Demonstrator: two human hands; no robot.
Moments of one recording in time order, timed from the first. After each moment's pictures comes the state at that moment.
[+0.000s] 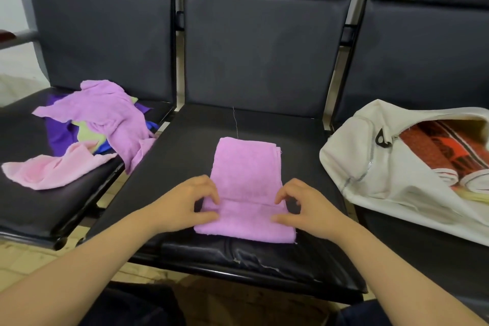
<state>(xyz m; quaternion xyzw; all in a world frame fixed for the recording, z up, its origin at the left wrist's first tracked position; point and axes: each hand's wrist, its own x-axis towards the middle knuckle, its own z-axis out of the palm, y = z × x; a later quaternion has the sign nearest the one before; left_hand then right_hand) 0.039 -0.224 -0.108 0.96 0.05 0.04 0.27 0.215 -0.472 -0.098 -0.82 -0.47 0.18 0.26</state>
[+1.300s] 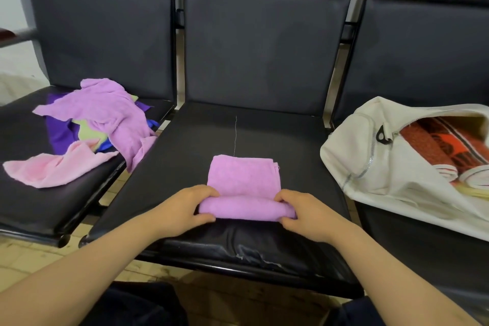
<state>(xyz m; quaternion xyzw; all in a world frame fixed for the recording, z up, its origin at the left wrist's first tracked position) 0.031 -0.227 -0.122 0.96 0.08 0.01 0.26 0.208 -0.470 -0.107 -0.83 -0.49 0.20 0.19</state>
